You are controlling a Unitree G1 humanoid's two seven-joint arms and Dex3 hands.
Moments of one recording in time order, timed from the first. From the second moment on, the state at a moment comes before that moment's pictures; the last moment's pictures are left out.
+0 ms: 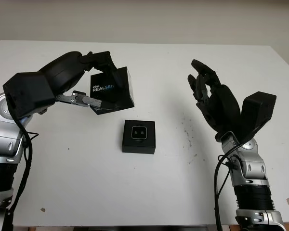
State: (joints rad) left arm -0.54 0.65 0.02 -0.06 -0.10 0.11 -0.62; right arm -0.41 -0.18 -0.14 0.15 0.21 0.15 0.24
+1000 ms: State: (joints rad) left arm -0.50 0.58 -0.11 -0.06 -0.03 0.05 -0.72; right arm -0.42 -0.15 -0.15 0.09 0.27 0.20 0.18
